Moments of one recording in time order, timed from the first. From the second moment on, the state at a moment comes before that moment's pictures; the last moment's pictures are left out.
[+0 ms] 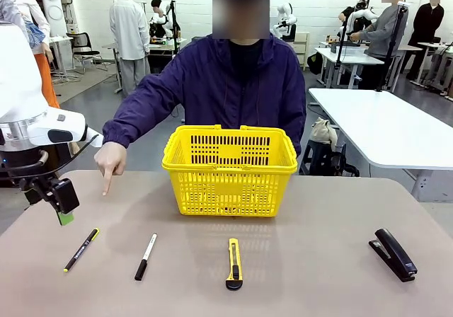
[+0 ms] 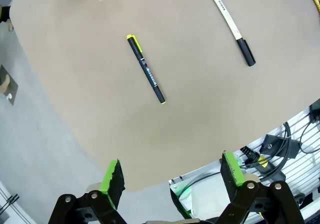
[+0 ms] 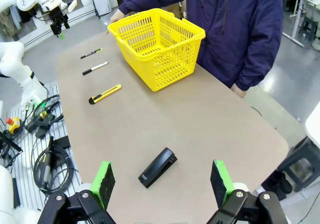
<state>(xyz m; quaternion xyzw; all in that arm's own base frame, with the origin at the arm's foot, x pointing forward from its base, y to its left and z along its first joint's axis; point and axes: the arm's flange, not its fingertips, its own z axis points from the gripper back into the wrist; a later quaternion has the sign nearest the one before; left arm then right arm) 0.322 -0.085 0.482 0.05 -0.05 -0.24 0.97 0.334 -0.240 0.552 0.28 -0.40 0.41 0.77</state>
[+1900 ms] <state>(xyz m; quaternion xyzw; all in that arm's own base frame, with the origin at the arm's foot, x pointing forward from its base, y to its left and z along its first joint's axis) 0.415 -0.066 0.334 0.01 -0.04 -0.12 0.99 0.334 -0.240 0.552 0.28 -0.40 0.41 0.77</state>
